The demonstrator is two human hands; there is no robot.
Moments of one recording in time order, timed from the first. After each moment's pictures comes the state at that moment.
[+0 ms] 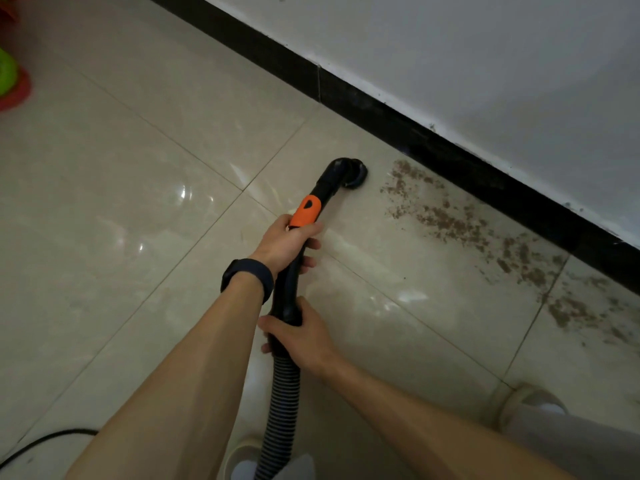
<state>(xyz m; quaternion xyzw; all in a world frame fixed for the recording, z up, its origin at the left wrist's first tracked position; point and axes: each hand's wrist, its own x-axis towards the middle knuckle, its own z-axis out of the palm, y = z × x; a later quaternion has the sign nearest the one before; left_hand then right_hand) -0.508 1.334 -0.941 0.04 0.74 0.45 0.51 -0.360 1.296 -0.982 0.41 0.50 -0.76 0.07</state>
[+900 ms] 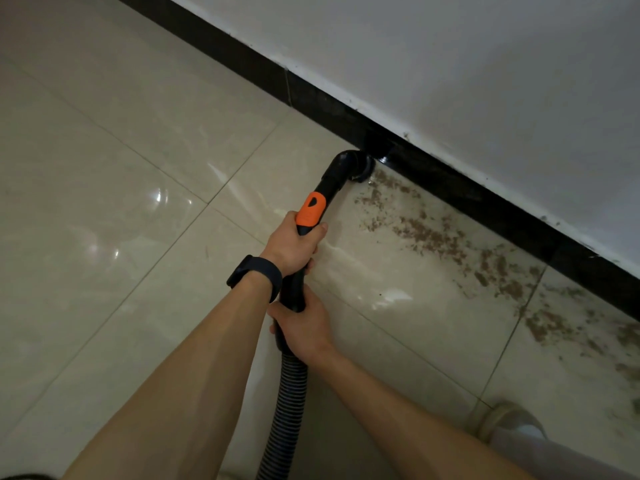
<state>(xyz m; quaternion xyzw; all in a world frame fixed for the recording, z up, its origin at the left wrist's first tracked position) -0.495 1.401 -0.971 0.14 0.77 0.39 0.48 -0.367 1.355 -1.000 0.47 0.52 -0.71 -0.02</state>
